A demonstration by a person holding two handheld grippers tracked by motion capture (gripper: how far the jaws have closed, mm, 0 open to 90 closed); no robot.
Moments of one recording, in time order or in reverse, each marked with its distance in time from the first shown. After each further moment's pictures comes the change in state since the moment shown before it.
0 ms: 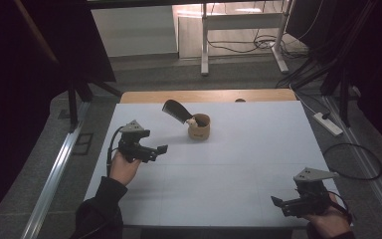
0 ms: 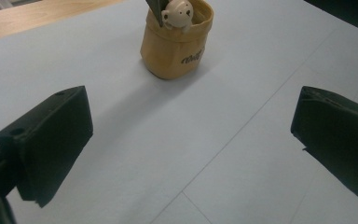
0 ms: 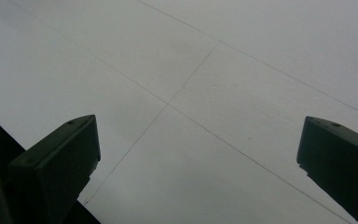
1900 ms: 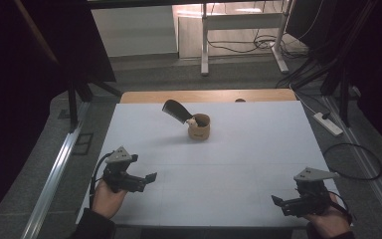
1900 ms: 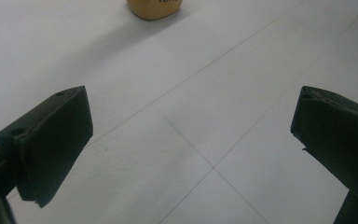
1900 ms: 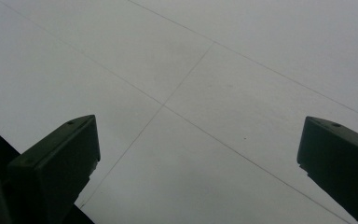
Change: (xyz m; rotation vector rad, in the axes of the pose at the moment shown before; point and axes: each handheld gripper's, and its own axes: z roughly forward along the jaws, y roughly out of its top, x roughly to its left) left arm -0.044 -0.054 -0.049 0.069 0.040 -0.004; right arm 0.000 0.000 0.000 -0.006 -0.020 0.008
